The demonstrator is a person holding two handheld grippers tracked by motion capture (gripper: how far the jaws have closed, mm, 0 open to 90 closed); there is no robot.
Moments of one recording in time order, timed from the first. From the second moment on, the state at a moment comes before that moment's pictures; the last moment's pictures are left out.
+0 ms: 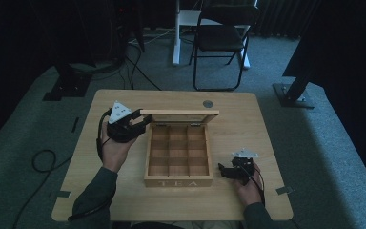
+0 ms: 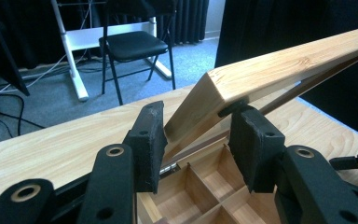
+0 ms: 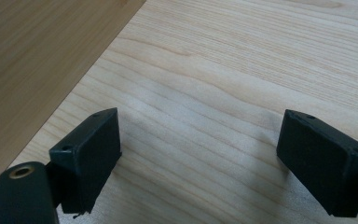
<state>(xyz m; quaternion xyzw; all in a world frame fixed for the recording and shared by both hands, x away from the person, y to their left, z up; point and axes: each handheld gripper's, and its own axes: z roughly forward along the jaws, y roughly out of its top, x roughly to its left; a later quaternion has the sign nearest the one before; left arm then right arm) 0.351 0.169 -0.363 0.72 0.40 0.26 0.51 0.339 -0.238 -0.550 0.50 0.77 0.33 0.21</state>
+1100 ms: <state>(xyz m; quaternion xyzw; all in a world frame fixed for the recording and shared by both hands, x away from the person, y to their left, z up) 0.332 0.172 -0.377 0.72 0.41 0.24 0.51 0.338 -0.238 -0.550 0.50 0.77 0.33 0.21</state>
